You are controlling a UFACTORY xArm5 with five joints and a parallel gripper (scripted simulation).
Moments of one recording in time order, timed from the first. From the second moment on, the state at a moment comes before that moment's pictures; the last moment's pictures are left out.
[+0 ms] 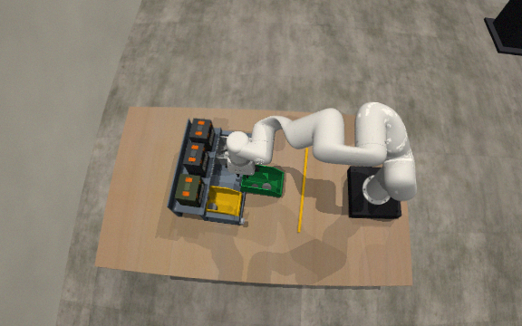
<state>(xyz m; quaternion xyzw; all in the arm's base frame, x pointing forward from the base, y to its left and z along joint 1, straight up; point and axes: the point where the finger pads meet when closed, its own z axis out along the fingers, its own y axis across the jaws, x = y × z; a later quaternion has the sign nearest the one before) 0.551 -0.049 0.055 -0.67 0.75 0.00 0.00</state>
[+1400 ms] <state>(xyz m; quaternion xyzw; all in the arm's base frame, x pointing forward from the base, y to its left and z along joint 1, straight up) 0.551 -0.049 0.038 -0.67 0.75 0.00 0.00</state>
